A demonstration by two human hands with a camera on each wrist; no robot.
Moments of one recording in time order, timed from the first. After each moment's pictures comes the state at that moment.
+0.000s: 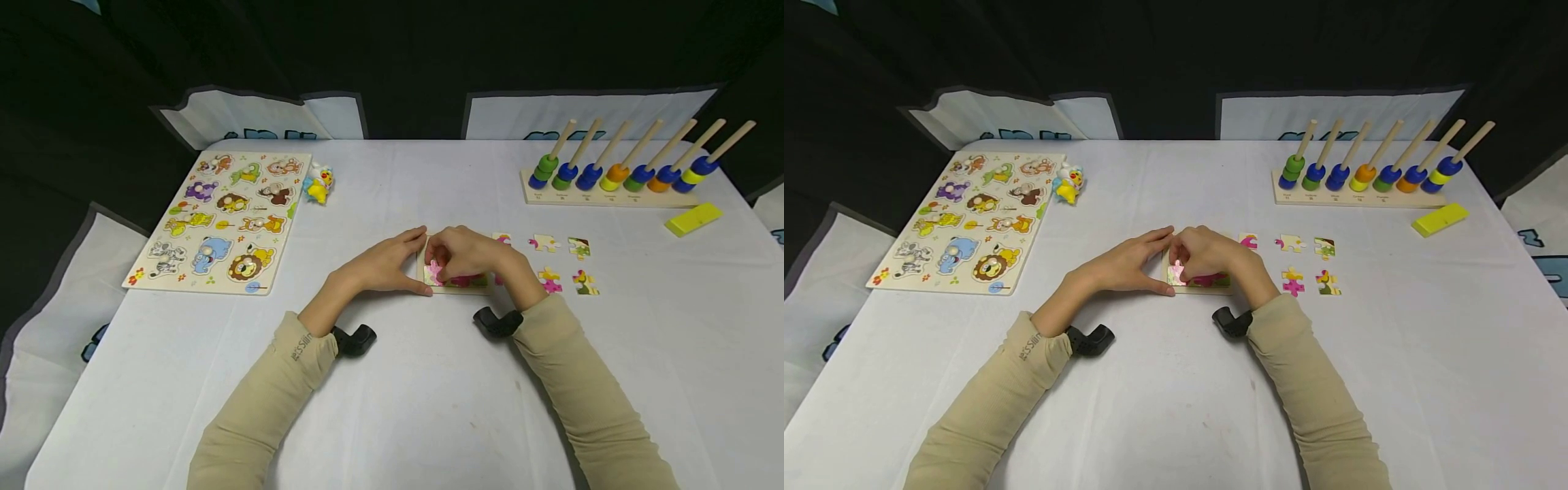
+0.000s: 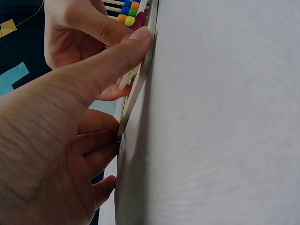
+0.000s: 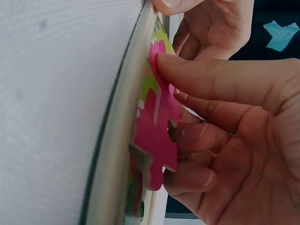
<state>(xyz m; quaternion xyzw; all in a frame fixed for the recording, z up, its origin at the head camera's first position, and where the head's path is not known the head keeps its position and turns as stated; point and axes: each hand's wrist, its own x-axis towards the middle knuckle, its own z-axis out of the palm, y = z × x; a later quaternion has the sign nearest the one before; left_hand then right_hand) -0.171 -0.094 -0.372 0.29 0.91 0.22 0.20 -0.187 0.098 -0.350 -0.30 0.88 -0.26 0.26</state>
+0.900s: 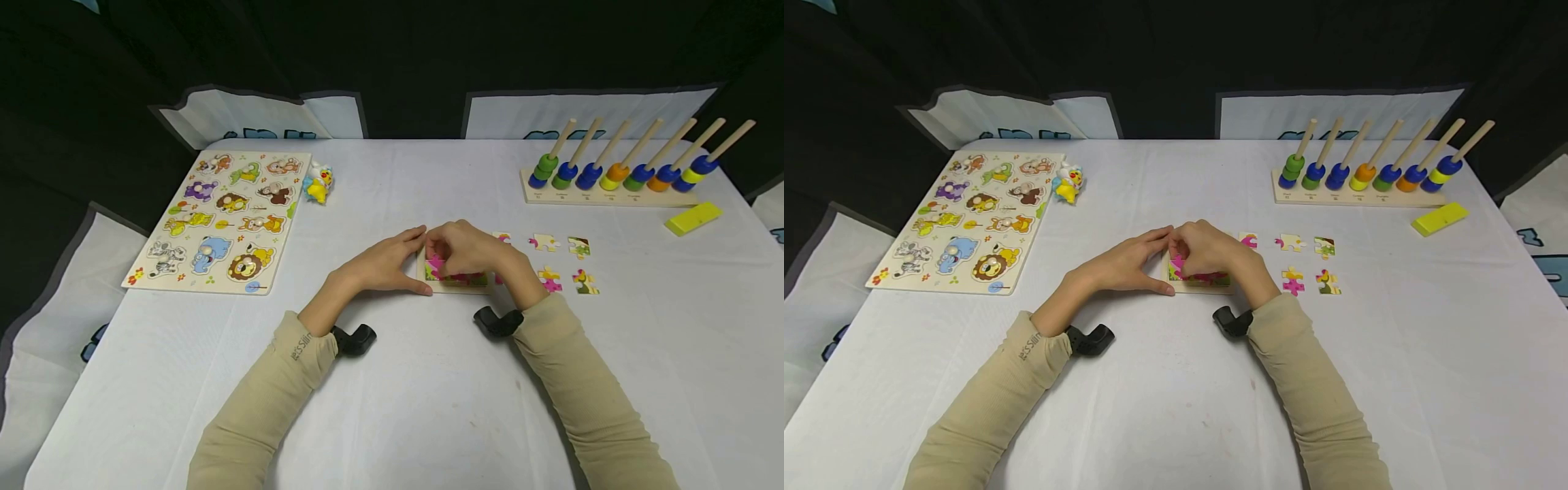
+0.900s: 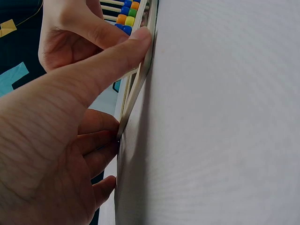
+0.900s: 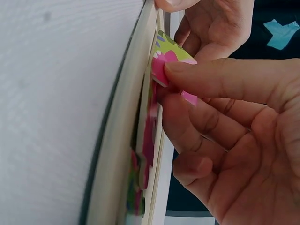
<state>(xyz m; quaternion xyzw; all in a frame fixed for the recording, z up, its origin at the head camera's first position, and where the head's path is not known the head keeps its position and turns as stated) -0.172 -0.093 -0.372 0.30 0.91 0.23 0.20 -0.186 0.098 -0.350 -0.30 0.89 -0.28 0.21</state>
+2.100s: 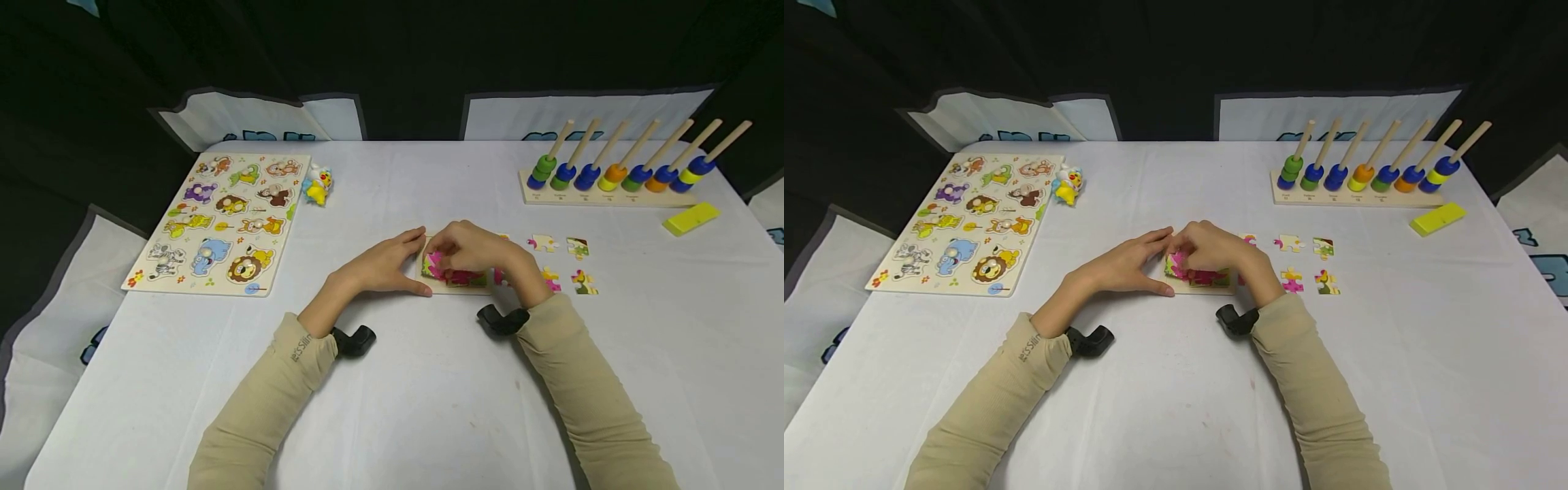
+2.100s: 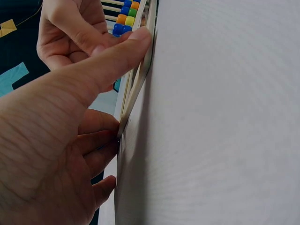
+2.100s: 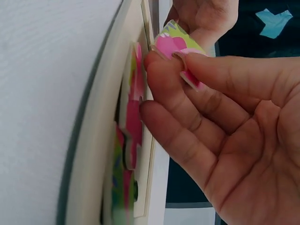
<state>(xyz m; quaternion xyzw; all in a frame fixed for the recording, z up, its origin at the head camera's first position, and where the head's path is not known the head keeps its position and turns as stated) -0.172 -0.094 -0.372 0.29 0.91 0.22 0.20 -0.190 0.108 -0.348 -0.32 0.86 -0.32 0.25</state>
